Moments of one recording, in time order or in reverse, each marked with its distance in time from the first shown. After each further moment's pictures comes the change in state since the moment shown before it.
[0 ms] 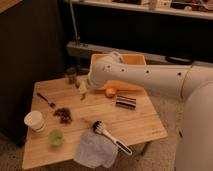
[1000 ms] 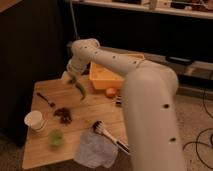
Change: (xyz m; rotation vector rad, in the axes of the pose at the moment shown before) arm -0.119 0.064 0.103 -0.190 0.108 -0.243
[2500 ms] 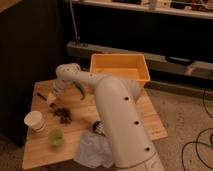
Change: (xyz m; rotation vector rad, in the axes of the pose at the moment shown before) arm 0.030 0.061 0.166 -0.135 0.046 -0.214
